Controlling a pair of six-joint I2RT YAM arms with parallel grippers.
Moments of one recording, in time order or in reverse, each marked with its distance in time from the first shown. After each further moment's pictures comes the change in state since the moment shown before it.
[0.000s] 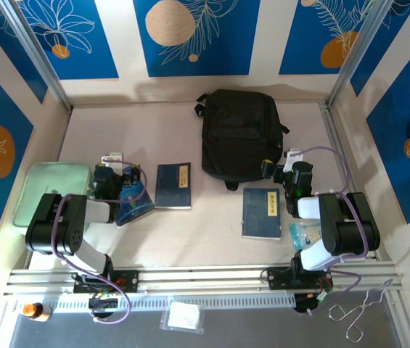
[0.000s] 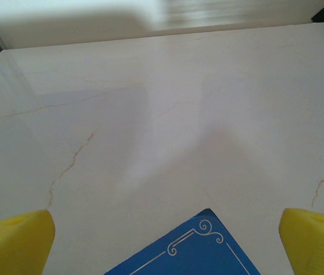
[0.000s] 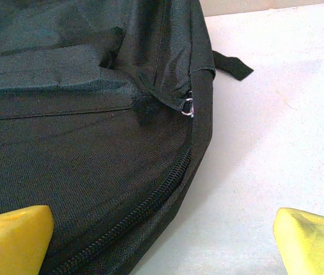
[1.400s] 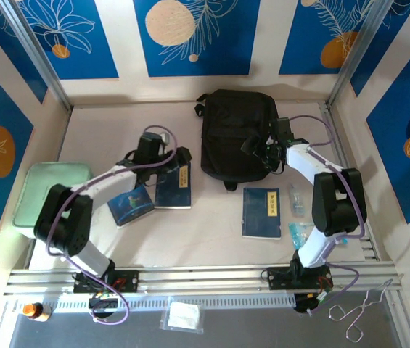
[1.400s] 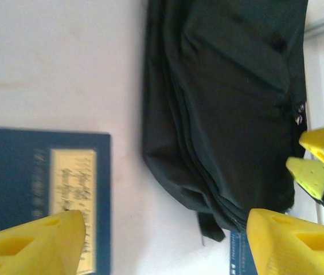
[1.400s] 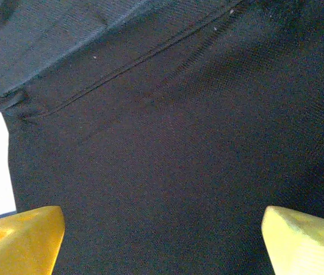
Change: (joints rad) left arm -0.422 0.053 0.608 -0.893 0.349 -0.847; right arm 0.142 0.198 0.761 -1.164 -0.198 0.600
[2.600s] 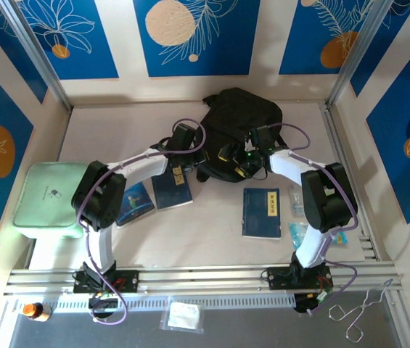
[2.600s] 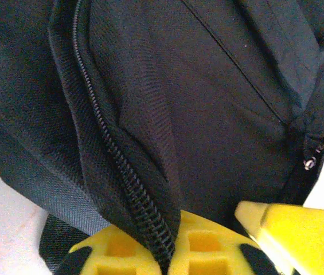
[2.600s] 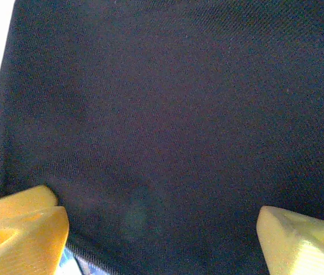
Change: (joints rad) left arm -0.114 0.308 0.384 -0.213 -0.110 -0.053; right arm 0.143 0.043 -0.052 0.165 -0.198 0.158
